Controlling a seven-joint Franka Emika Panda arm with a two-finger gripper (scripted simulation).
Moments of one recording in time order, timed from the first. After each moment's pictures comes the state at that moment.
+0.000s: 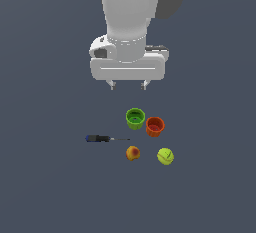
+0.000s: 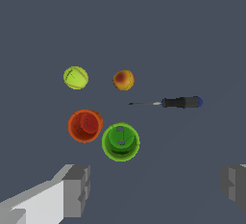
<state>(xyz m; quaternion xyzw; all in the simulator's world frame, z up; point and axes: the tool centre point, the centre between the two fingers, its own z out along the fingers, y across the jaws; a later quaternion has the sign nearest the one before) 0.000 0.001 0.320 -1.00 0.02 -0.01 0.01</state>
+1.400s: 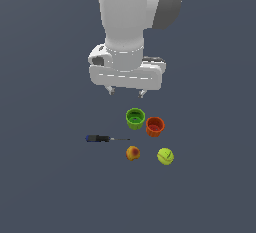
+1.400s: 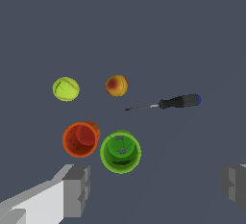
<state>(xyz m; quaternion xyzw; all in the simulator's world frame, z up) 0.012 -0.005 0.301 -1.00 0.08 -0.02 0.01</state>
